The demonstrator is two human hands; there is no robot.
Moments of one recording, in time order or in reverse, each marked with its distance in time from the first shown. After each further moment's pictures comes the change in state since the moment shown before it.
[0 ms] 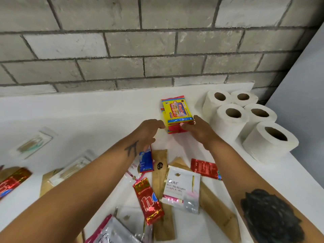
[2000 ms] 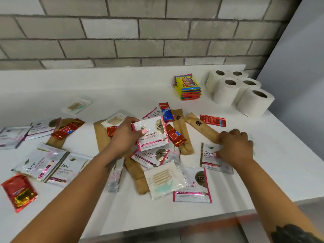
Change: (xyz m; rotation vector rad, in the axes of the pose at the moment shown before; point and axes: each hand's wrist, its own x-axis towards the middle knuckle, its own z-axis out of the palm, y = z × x) left_hand -0.181 -0.134 -0.116 0.377 0.214 0.384; right_hand -0.245 0.047 0.025 -1.105 0.288 0.097
